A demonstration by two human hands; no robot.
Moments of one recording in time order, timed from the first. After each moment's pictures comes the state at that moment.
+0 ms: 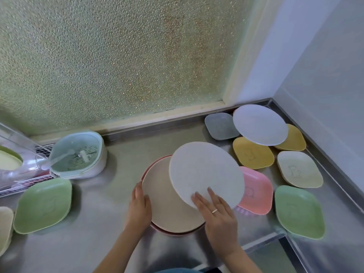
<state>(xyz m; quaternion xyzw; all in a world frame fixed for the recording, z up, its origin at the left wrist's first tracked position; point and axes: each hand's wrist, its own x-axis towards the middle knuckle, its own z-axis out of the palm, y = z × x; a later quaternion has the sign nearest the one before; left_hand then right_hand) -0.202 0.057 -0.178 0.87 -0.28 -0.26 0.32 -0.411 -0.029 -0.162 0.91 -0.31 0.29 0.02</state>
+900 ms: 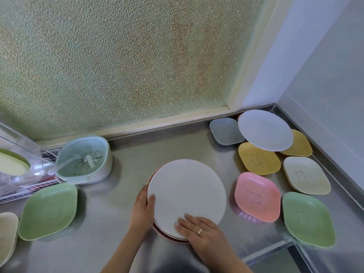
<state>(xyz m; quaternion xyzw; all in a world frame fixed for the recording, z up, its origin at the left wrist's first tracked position) -0.188 0.056 -0.173 0.82 -0.25 -0.30 0.42 -0.391 -0.012 -0.185 0.96 -0.14 0.24 -0.07</state>
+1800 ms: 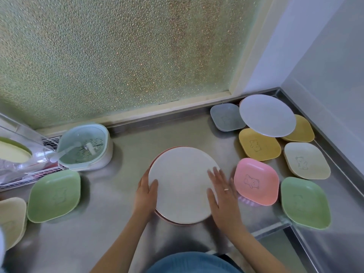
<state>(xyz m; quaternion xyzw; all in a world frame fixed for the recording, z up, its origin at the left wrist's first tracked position) -0.196 0.048 -0.165 0.82 -0.18 -0.34 0.42 -0.397 -0.048 -0.156 0.86 -0.42 0.18 -0.24</state>
